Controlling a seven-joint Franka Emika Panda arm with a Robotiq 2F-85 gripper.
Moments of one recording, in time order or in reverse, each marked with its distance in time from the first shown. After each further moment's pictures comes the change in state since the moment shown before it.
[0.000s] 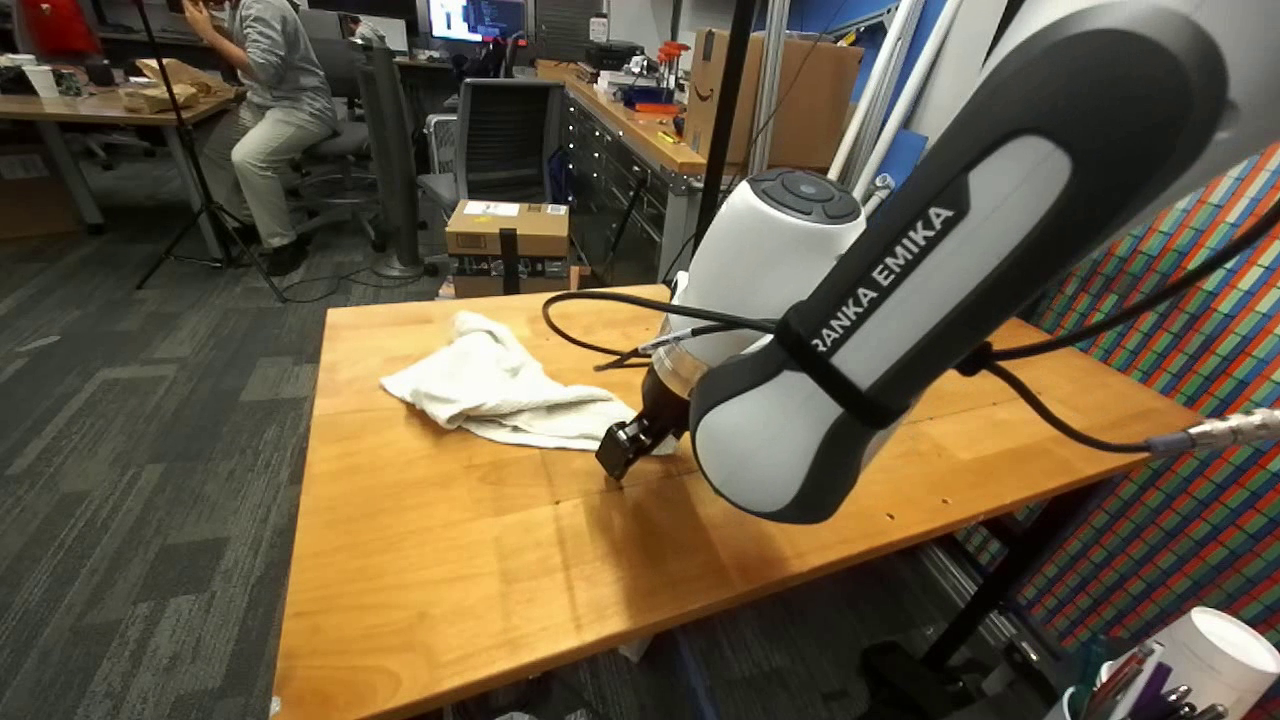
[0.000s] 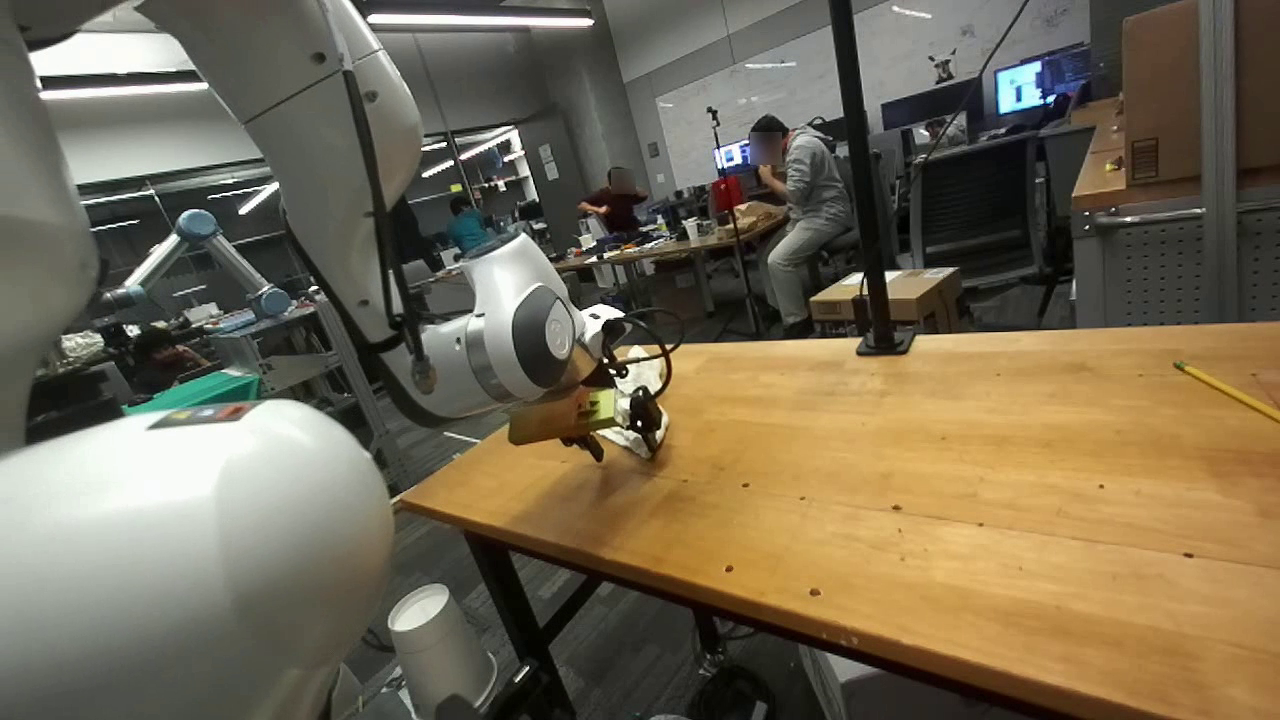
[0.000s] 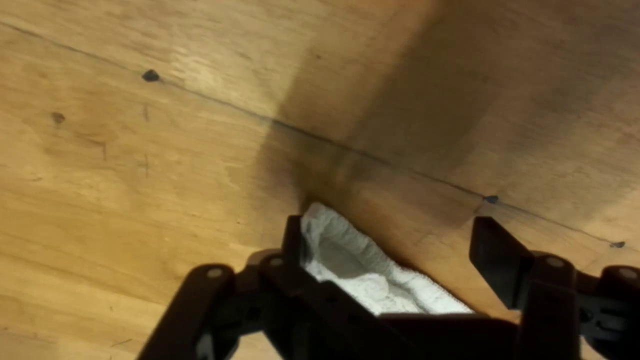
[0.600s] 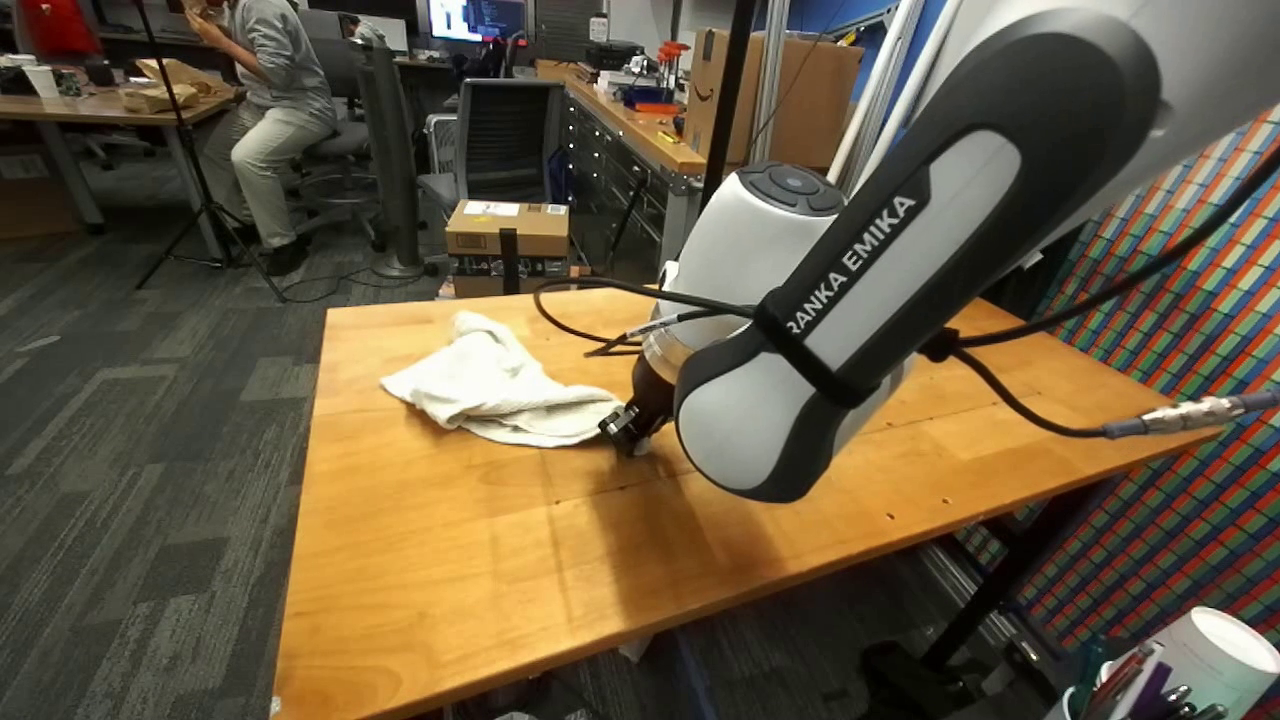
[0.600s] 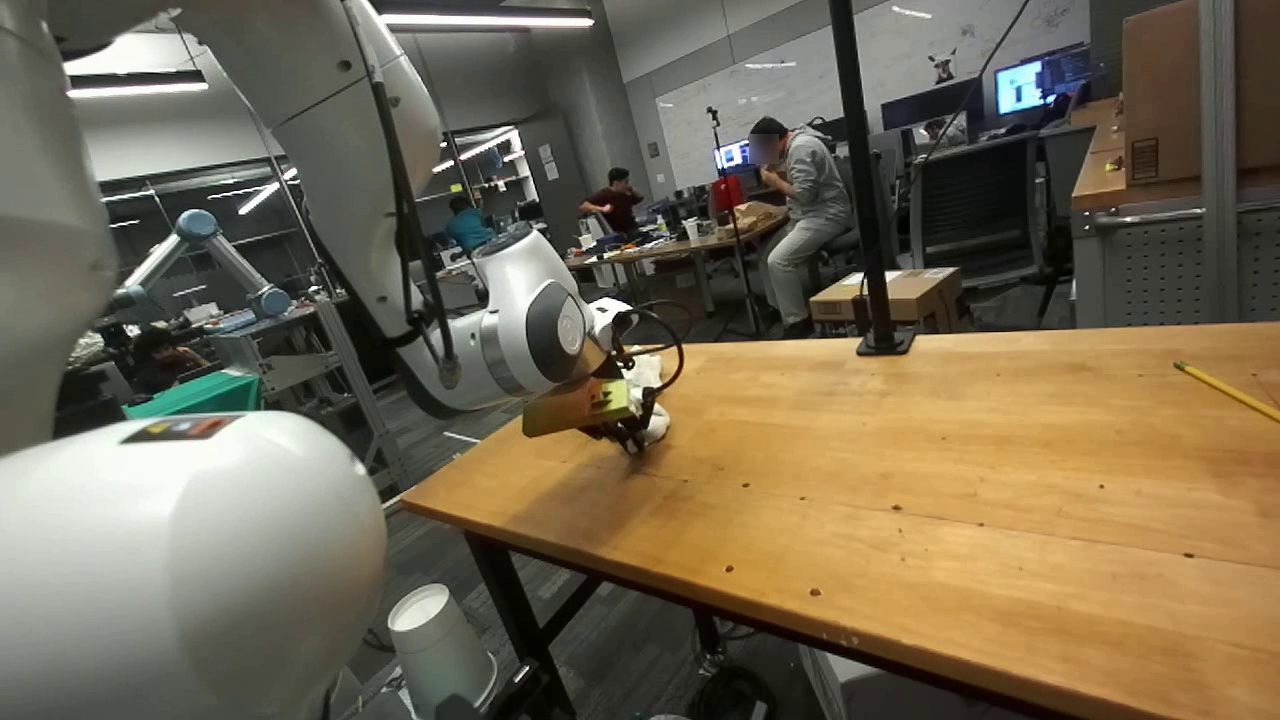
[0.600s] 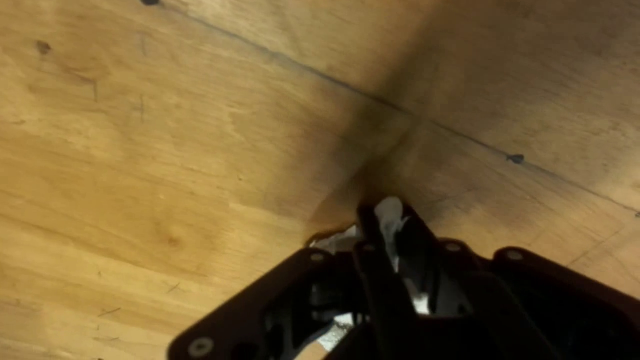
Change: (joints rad) arm -0.107 0.028 0.094 0.053 -0.002 0.008 -0.052
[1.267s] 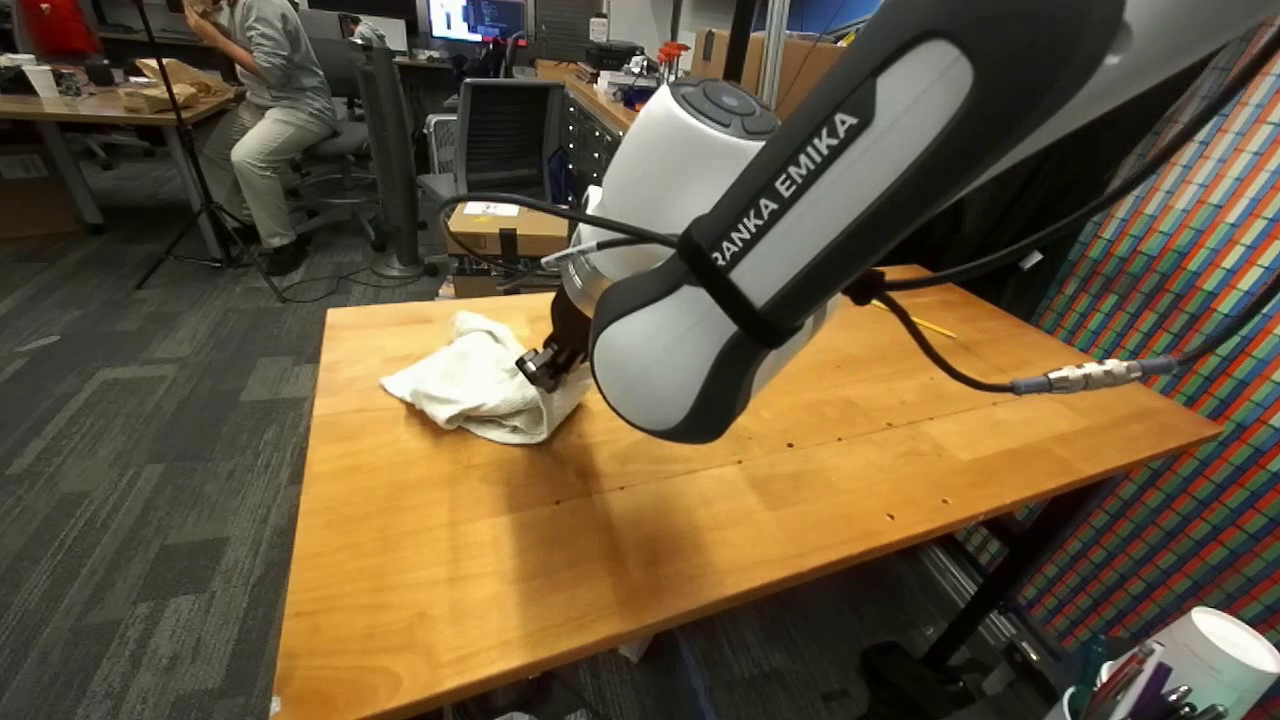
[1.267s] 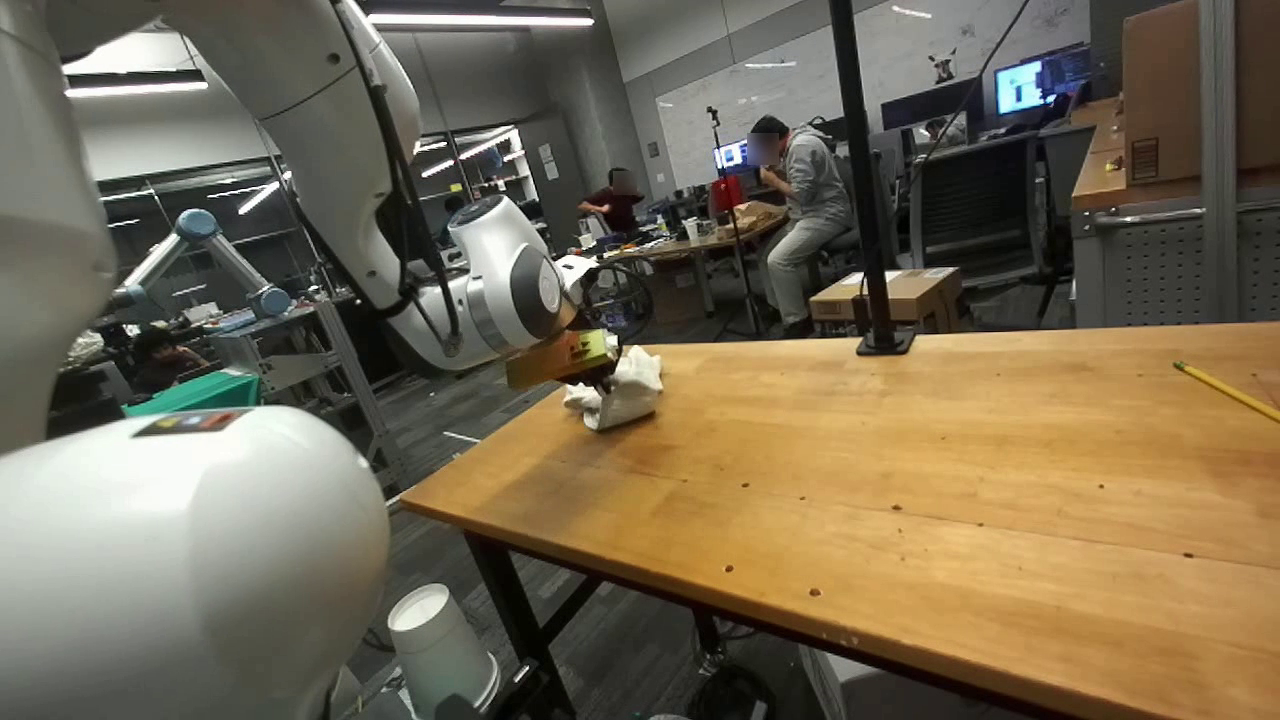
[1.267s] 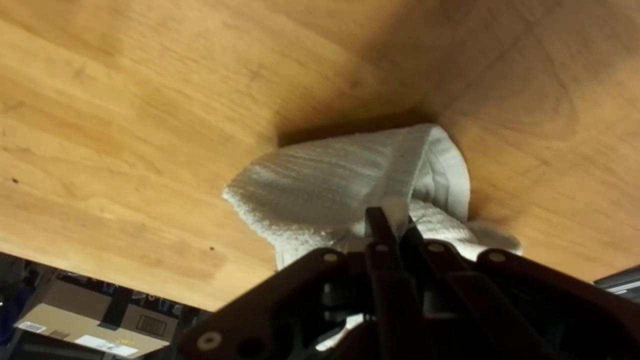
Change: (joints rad) arm 0.047 0.008 0.028 0.162 -0.021 -0.006 -0.023
